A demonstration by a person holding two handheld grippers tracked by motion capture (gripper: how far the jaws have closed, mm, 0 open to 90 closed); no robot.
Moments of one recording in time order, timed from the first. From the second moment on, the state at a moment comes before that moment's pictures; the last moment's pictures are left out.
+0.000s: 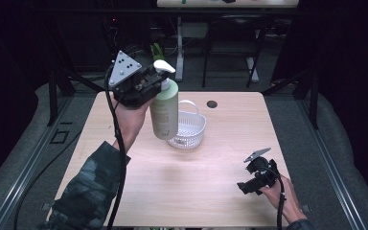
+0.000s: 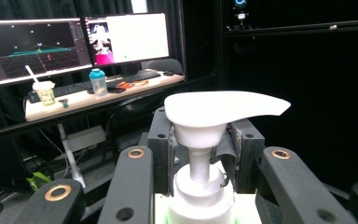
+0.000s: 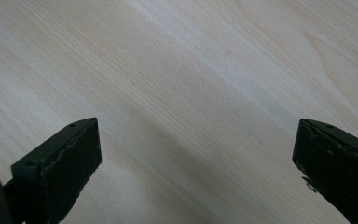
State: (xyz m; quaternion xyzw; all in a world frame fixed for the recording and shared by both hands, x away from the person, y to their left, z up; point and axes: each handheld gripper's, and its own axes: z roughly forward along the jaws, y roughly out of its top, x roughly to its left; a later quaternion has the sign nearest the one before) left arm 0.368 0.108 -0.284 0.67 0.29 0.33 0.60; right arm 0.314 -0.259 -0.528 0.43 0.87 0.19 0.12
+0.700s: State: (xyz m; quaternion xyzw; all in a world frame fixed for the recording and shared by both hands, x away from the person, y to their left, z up) left arm 0.386 0.091 -0.282 0.67 0.28 0.34 0.60; right arm 0.313 -0.258 -0.527 0.43 0.87 0.19 0.12
